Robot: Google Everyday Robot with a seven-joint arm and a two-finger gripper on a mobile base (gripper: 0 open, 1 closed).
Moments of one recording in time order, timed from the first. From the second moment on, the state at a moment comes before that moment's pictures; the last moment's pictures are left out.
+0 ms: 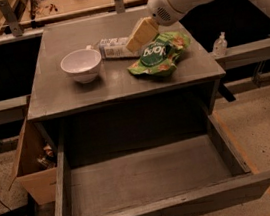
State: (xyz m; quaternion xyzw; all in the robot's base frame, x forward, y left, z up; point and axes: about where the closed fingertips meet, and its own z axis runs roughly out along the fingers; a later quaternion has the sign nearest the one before) arm 0.694 -0.047 0.981 -0.48 0.75 0.08 0.44
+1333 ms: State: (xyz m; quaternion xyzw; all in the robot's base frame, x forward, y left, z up) arm 0.782 -0.064 0.929 -0.43 0.75 0.16 0.48
